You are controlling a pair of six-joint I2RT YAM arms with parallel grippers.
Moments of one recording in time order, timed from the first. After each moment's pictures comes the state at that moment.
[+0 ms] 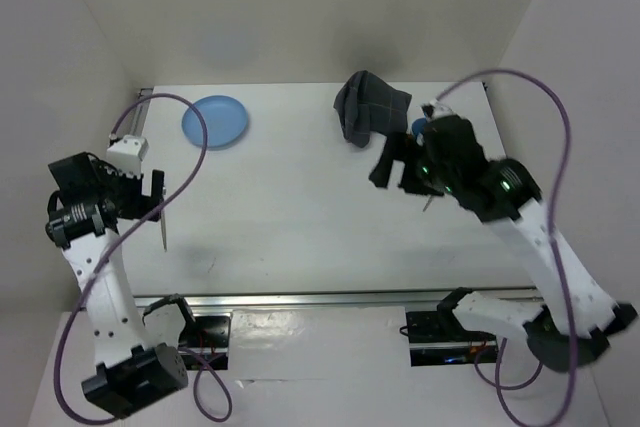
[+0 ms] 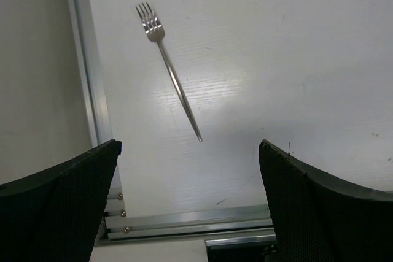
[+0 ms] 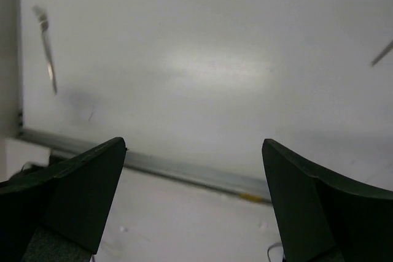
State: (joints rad) left arm 0.51 0.86 1.09 -0.99 0.35 0.51; right arm 0.60 0.99 1.41 -1.09 0.08 0.67
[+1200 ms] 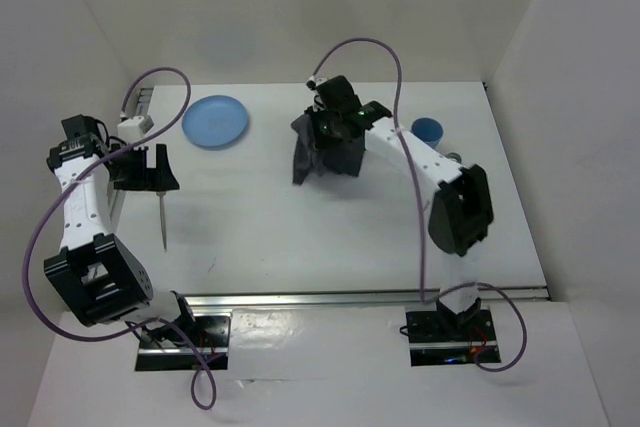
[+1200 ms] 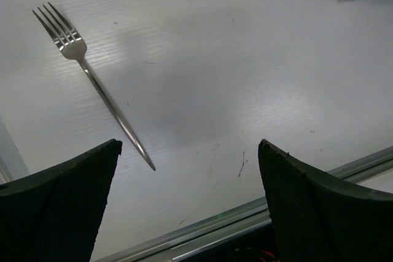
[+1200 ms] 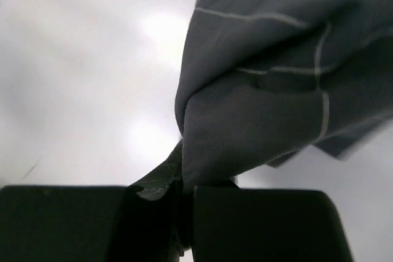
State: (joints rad) left arm 0.49 1.42 1.30 -1.02 0.55 0.45; right arm 0.58 1.99 1.82 -0.61 -0.05 0.28
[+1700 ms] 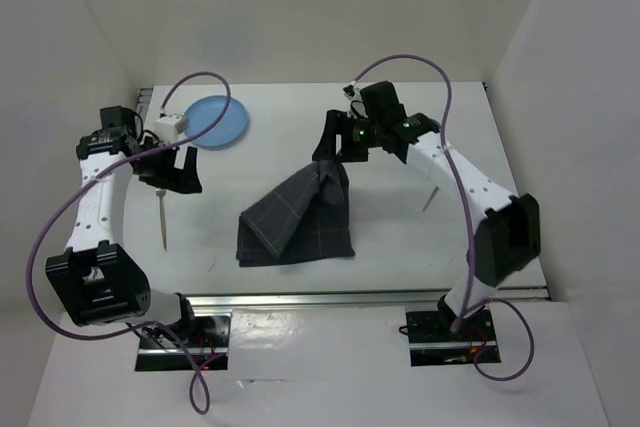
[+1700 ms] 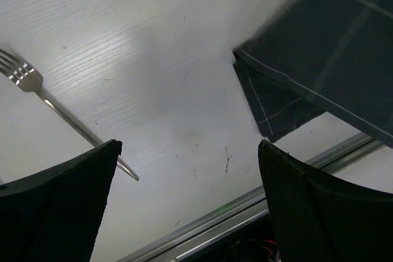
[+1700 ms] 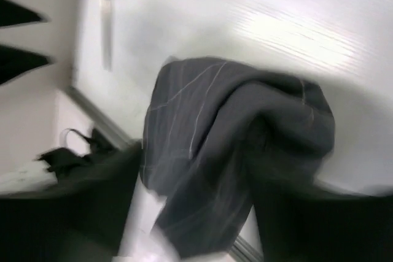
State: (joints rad) left arm 0.31 1.40 1.31 -1.06 0.51 0.47; right arm 0.52 1.57 1.46 -0.56 -0.40 0.51
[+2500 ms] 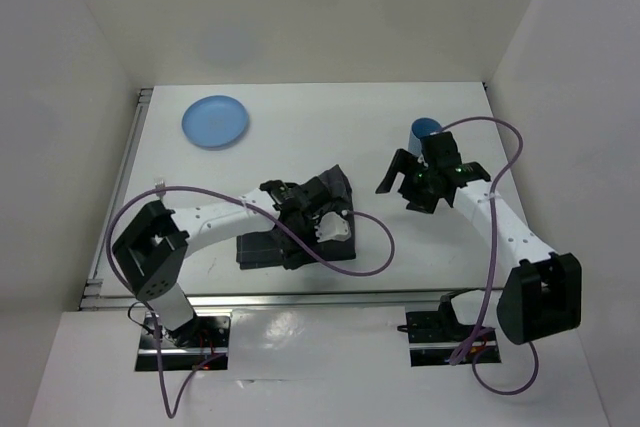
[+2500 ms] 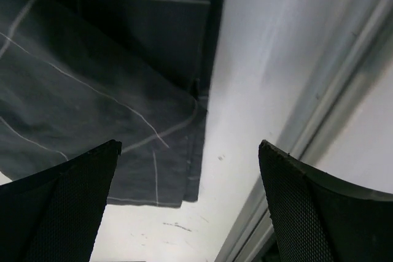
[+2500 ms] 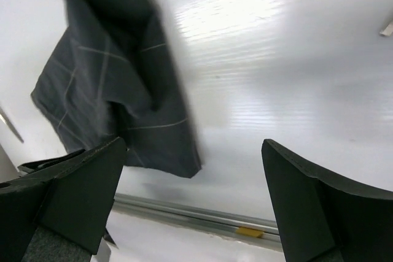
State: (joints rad) left arm -0.88 1.65 1.18 -0.88 0.12 0.46; right arm 0.24 1.28 0.98 -0.65 -0.17 0.65
